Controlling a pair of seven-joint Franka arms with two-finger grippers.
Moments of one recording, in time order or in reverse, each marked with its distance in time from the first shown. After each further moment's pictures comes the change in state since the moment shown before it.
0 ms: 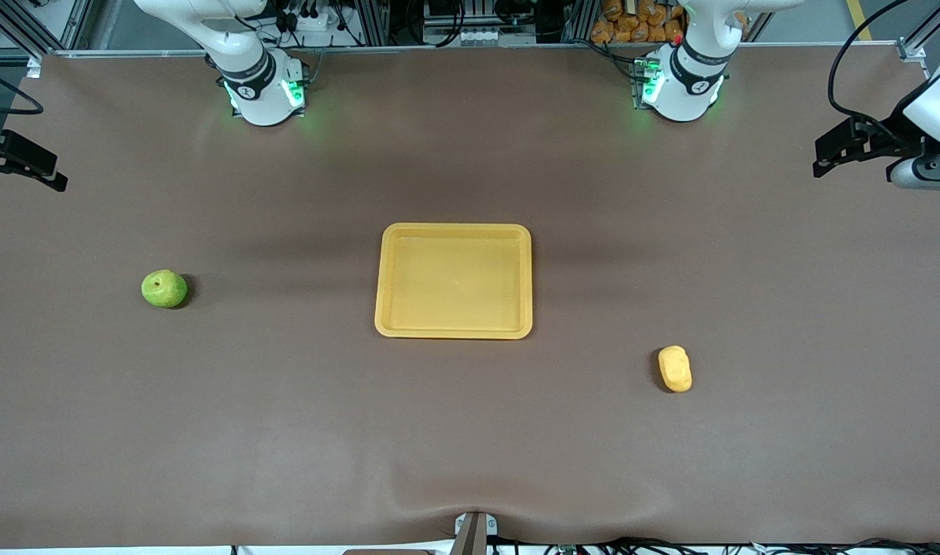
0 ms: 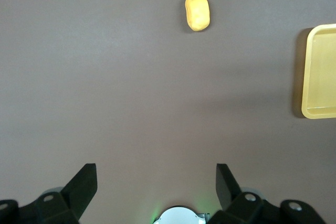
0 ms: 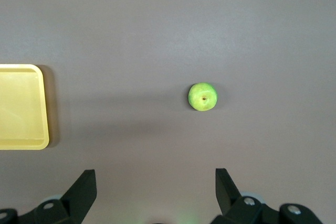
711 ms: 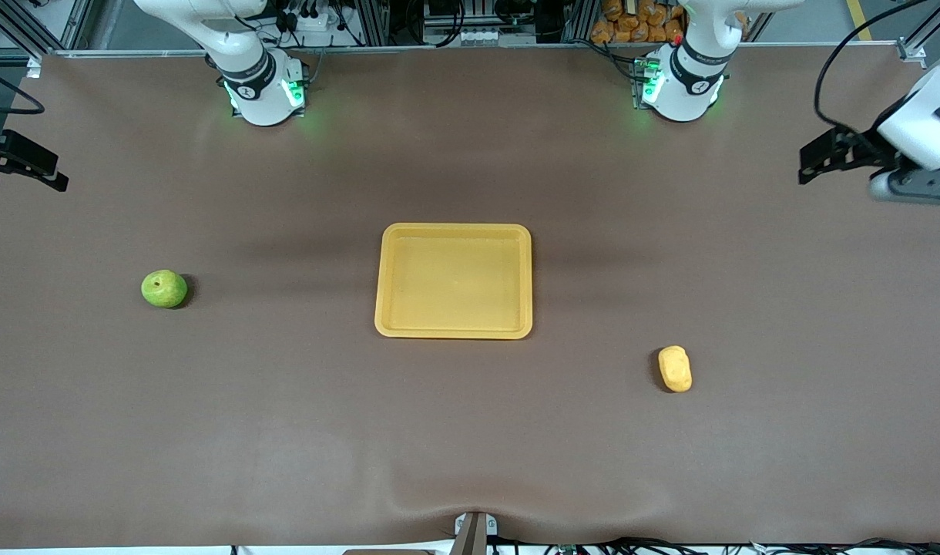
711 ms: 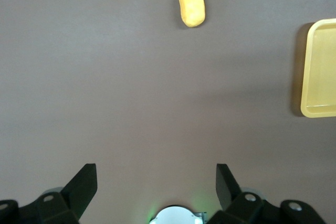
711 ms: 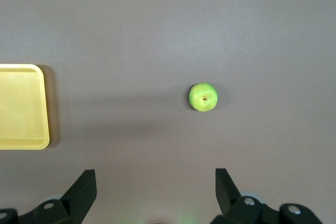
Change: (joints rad) left arm -0.009 0.059 -0.035 -0.004 0.000 0.026 -0.046; right arm 0.001 0.000 0.001 0.000 0.001 0.001 0.000
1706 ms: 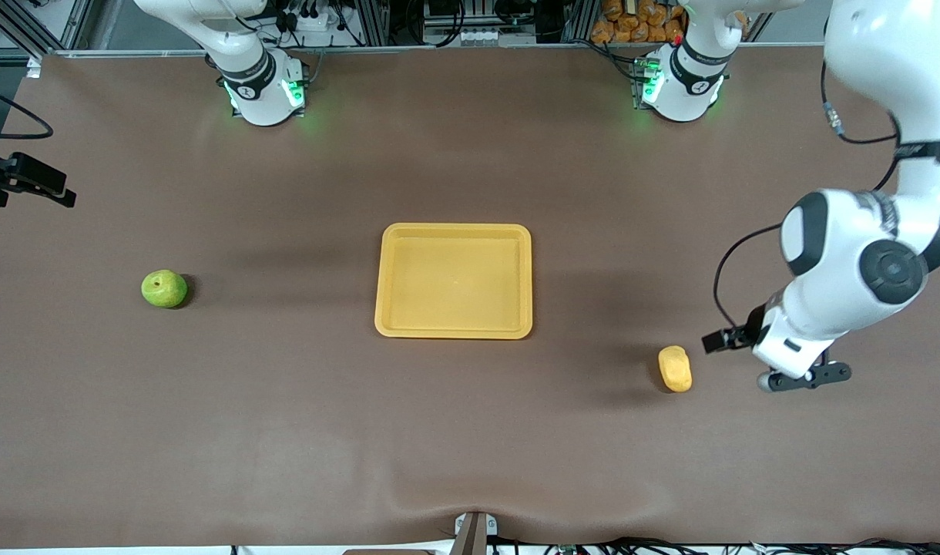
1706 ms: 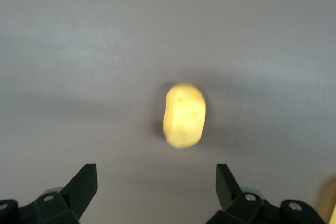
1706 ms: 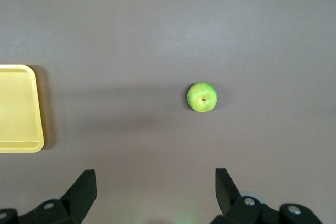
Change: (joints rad) left arm 0.006 0.513 -0.018 -0.014 -0.006 0.654 -0.347; right arm -0.002 0.056 -0.007 0.009 -0.003 0.012 0.000
